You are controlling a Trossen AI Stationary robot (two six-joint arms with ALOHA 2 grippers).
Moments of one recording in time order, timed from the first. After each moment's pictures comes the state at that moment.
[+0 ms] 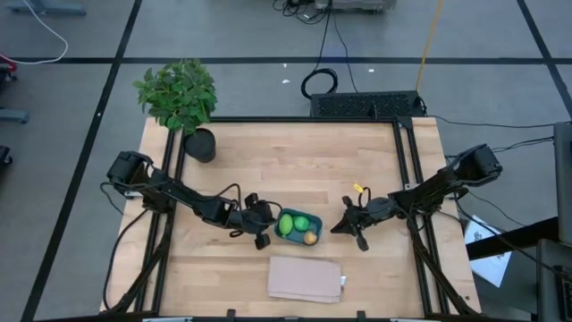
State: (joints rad) left arm -0.30 1.68 0.76 0.14 -0.32 -0.50; right arm 0.30 1.44 0.16 0.88 -0.03 0.24
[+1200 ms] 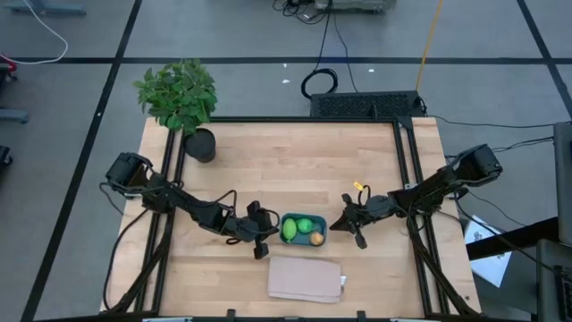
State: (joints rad) left arm -0.37 1.68 0.76 0.24 -0.31 -0.51; right arm 0.27 1.44 0.16 0.88 -0.03 0.22
